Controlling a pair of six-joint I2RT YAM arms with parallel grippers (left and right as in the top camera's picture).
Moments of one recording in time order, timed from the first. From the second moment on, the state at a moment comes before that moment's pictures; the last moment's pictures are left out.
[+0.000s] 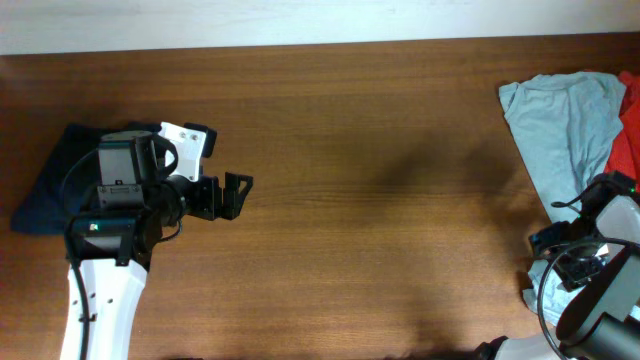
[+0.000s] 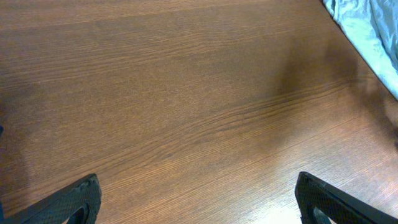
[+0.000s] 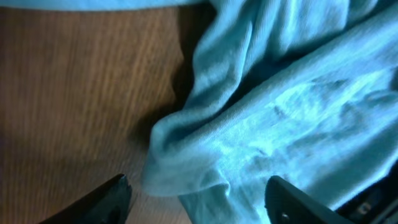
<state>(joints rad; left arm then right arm) 0.00 1.19 1.12 -0.79 0.45 0.10 -0.65 1.69 0.98 -0.97 0.12 0.59</state>
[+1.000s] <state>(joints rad) 0.00 1.19 1.12 -0.75 0.45 0.10 0.32 1.66 0.83 0.16 -0.54 0.75</state>
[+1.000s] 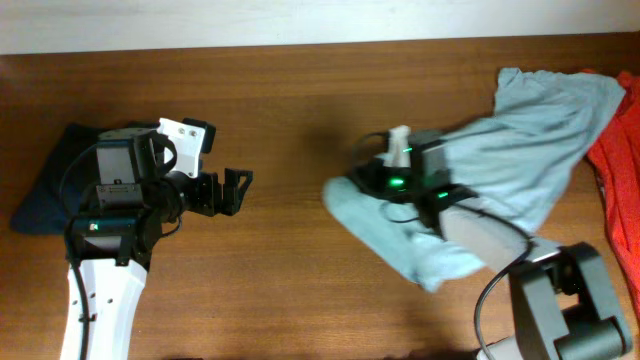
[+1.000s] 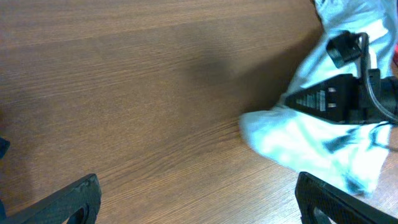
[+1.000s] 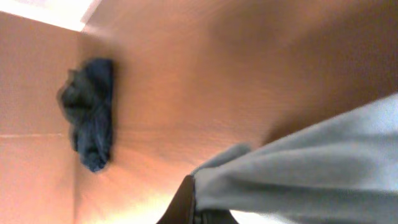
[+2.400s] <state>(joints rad) -0.08 1.43 1.12 -0.74 0.46 0.10 0.37 1.65 0.93 -0.63 -0.22 0.22</state>
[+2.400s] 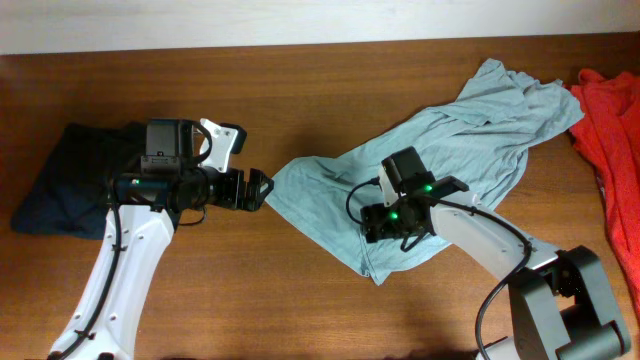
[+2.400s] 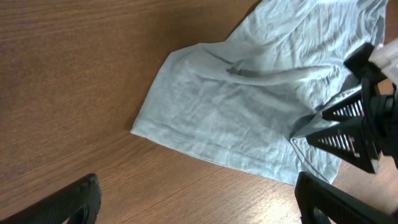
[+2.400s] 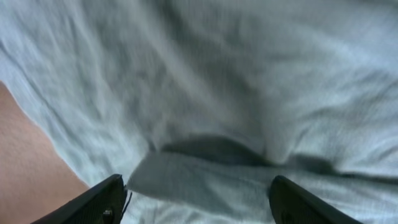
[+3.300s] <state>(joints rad) -0.08 1.43 1.12 -0.71 0.46 0.10 0.48 1.66 0.94 -0.62 -0.19 -0.03</state>
